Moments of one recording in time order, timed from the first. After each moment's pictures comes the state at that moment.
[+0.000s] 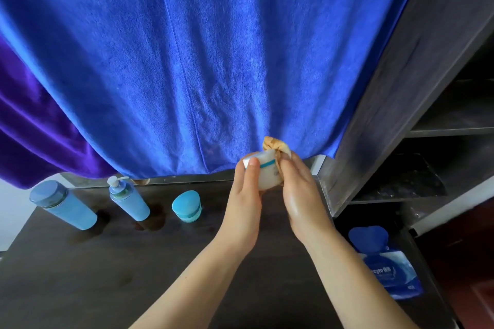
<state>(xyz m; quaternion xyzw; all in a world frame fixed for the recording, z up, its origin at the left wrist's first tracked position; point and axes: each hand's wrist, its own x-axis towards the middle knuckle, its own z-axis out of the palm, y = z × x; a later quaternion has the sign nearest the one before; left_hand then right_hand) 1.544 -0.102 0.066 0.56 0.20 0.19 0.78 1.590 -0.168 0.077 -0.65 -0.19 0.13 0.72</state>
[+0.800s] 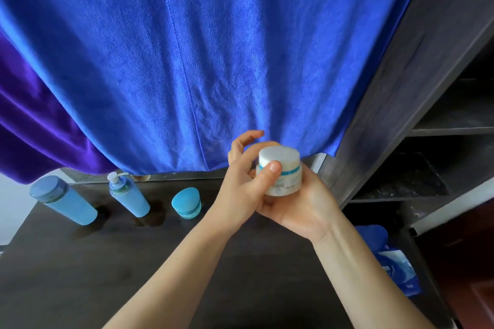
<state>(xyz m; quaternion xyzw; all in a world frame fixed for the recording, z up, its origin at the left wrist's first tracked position) 1.542 -0.082 0.079 0.73 0.04 0.17 0.66 1.602 -0.182 0.077 -0.32 -0.02 0.52 0.79</state>
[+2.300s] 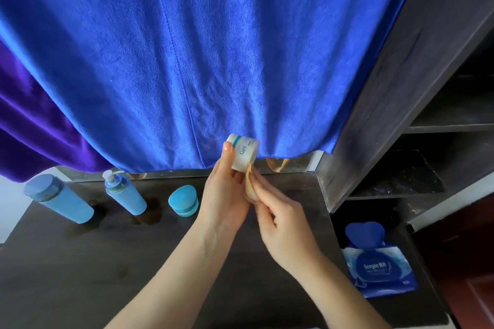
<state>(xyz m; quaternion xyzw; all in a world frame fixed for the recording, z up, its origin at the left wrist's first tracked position) 1.553 -0.076 0.060 0.29 0.25 0.13 0.91 1.560 -0.187 0.035 -0.74 -0.37 0.04 0.56</state>
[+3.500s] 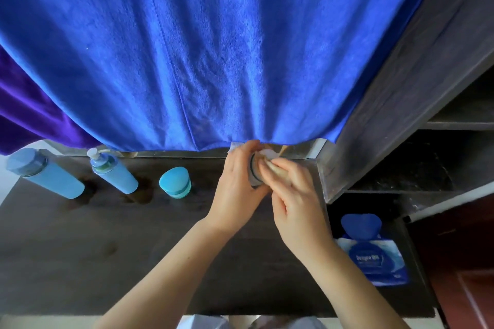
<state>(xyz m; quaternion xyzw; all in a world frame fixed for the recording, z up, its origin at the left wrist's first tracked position) 1.564 -0.092 0.006 0.84 0.11 0.25 0.46 1.601 -0.210 0.012 -0.82 -0.40 -0.11 0.39</state>
